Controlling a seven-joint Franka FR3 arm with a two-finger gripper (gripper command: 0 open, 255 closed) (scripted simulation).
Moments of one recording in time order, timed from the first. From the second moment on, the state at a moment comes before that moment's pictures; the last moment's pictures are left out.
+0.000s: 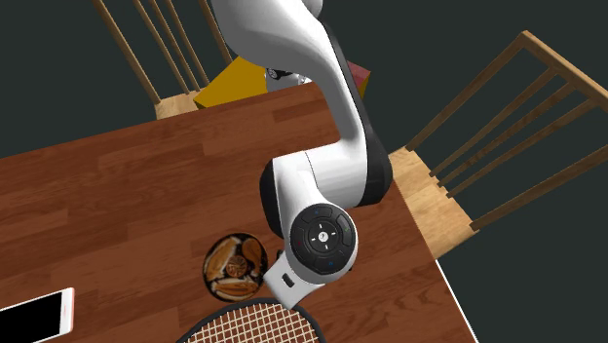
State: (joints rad) arm 0.40 0.54 0.40 -1.61 -0.23 2.10 0.33
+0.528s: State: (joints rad) arm 0.39 0.53 0.40 -1.61 -0.23 2.10 0.33
